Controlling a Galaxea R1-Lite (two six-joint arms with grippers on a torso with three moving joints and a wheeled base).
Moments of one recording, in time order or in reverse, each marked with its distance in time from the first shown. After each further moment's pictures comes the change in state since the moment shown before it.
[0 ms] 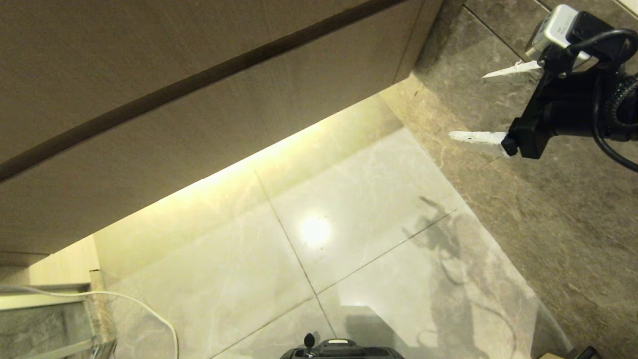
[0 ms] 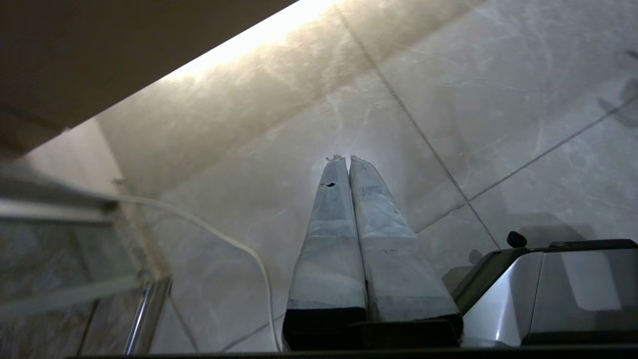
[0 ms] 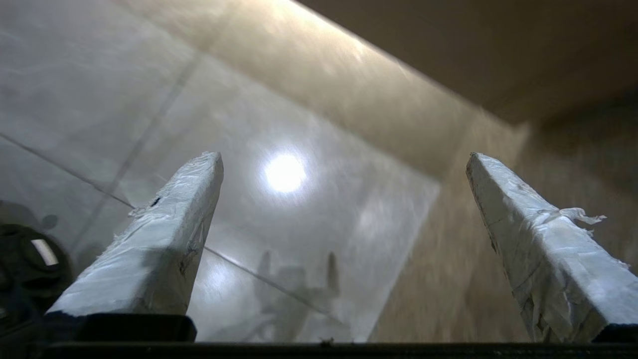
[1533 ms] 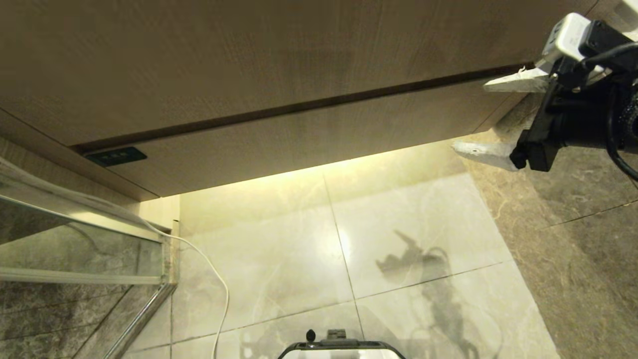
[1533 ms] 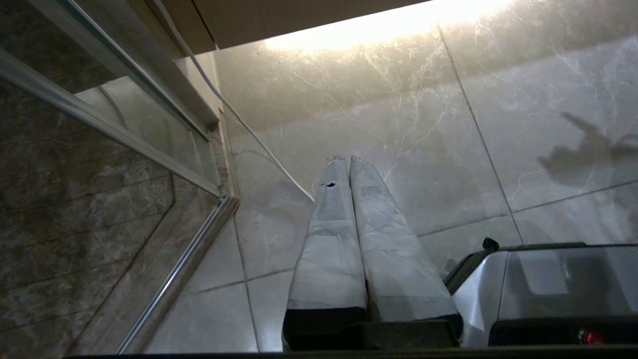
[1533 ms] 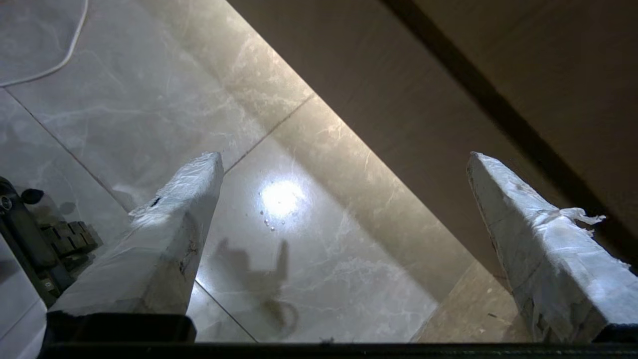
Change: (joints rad) left arm 0.000 0.000 0.001 0.001 0.000 0.000; right arm 0.000 -0.016 0.054 -0.008 0.005 -0.009
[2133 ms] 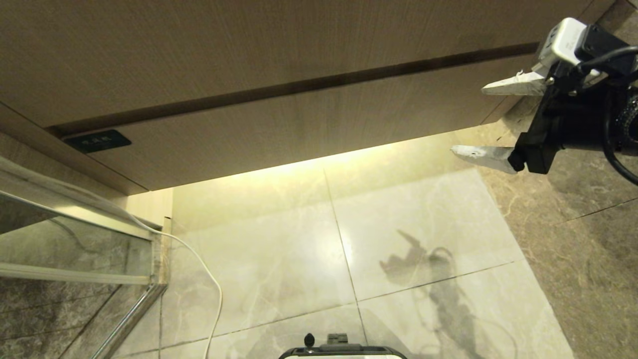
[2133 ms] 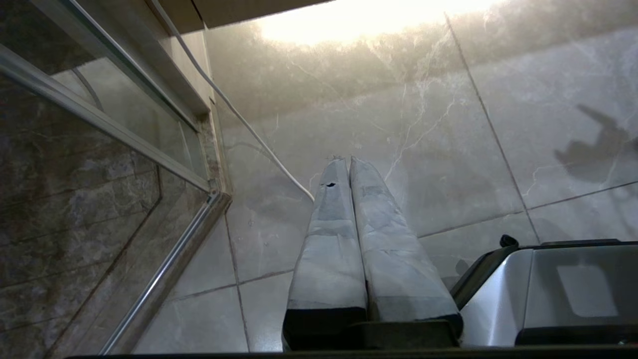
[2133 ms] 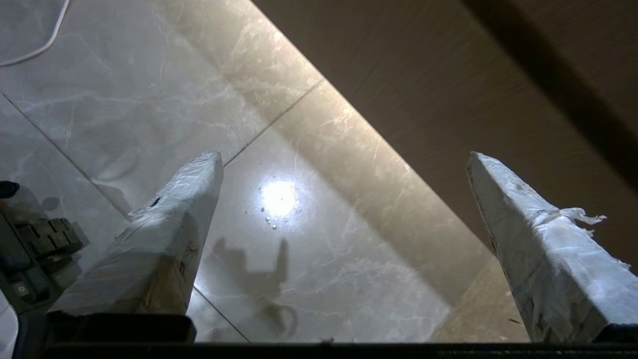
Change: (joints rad) left arm 0.000 0.000 -0.001 -0.002 0.000 0.000; right arm 0.000 0.000 0.006 0.001 -0.001 0.000
